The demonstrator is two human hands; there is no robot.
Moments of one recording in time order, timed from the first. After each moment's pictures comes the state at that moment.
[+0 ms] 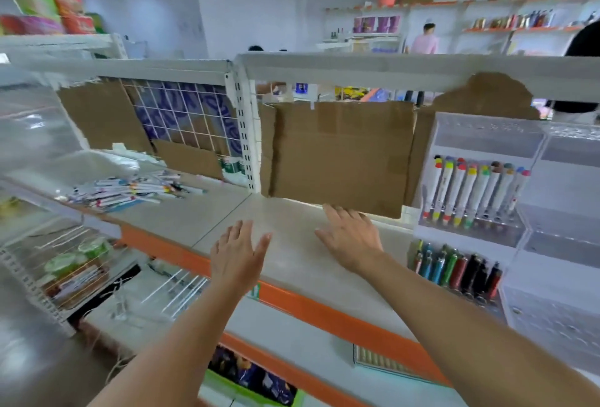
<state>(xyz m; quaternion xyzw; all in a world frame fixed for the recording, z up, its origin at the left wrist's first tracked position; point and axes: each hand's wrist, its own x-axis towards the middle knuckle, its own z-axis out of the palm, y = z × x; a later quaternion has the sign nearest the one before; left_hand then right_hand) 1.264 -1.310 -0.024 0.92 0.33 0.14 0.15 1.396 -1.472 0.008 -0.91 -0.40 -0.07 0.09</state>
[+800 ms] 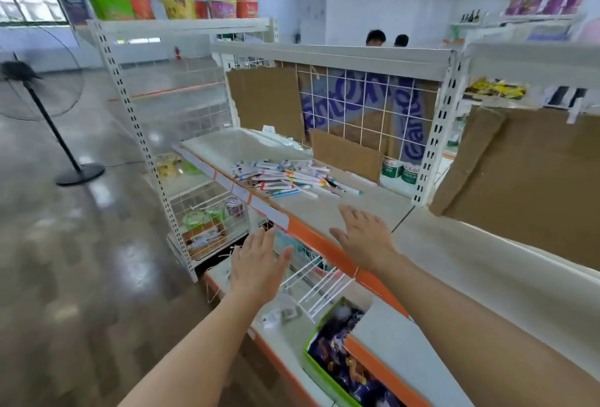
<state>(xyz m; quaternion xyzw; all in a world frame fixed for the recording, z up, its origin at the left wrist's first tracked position) 1.083 -1.051 -0.044 0.89 0.44 0.08 0.12 1.265 -1.148 -0.003 -0.85 -0.52 0.02 0.07</state>
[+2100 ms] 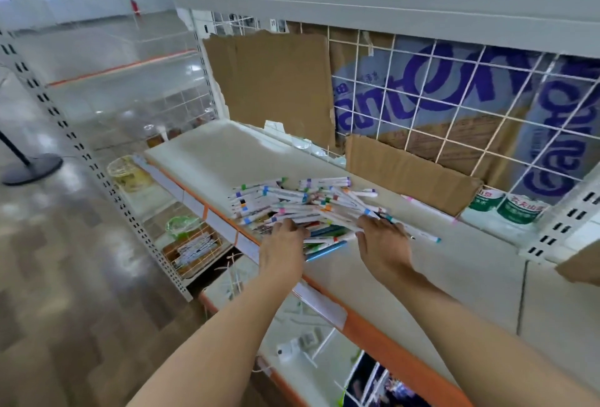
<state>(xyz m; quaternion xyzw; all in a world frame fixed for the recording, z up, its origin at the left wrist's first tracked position) 1.226 -0.775 -0.081 0.93 0.35 0.05 0.09 1.366 -0.897 -0.084 -0.88 -0.45 -0.09 0.14</state>
